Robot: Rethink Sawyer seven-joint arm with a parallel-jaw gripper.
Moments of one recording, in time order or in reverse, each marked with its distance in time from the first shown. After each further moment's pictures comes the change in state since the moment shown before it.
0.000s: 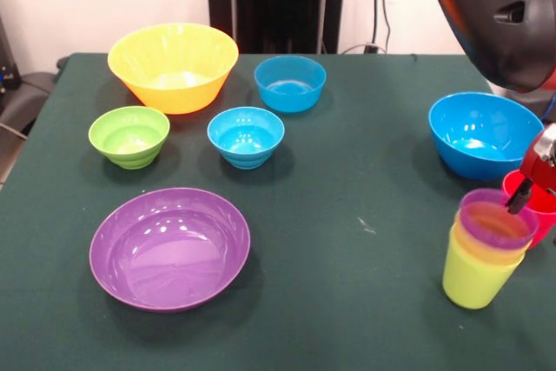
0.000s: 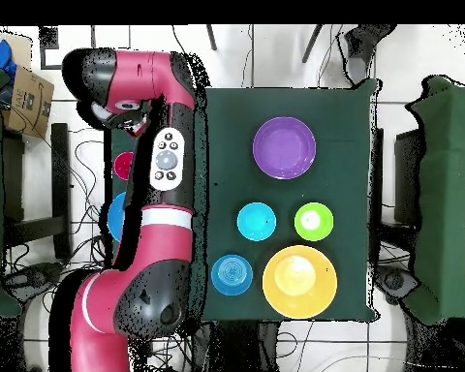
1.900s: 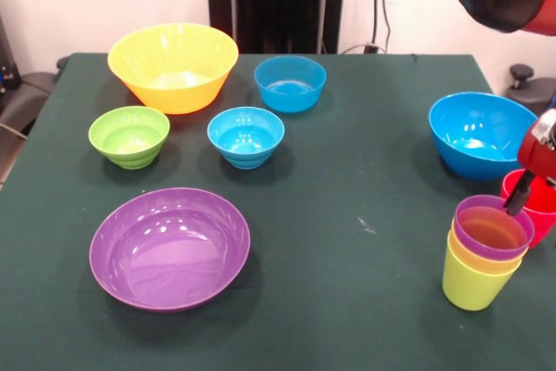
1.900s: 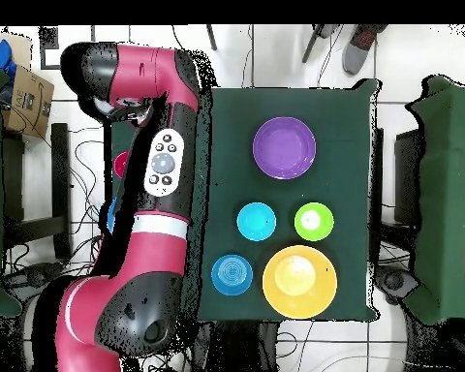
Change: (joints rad) arm 0.021 -0.093 -0.007 0.131 -0.001 -0.121 0.000
